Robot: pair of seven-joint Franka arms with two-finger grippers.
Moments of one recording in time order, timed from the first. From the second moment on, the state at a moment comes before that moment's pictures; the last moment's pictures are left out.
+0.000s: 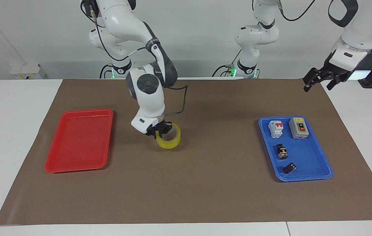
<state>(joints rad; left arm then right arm) 0.03 -0.04 0.00 -1.62 0.01 1.57 0.03 0.37 0.33 -0.08 -1.68 0.03 1.97 0.15</state>
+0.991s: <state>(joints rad) 0.03 -0.04 0.00 -1.62 0.01 1.56 0.03 -0.16 0.24 -0.08 -1.97 0.02 2.18 -0.48</state>
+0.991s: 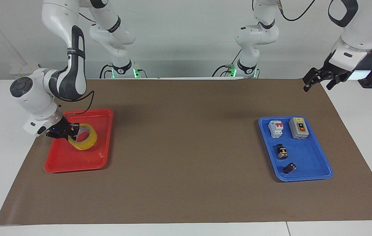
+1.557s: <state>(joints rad) 0.03 -0.04 0.00 -1.62 0.01 1.56 0.03 -0.17 0.26 -0.08 -2.01 0.01 2.21 -0.50</state>
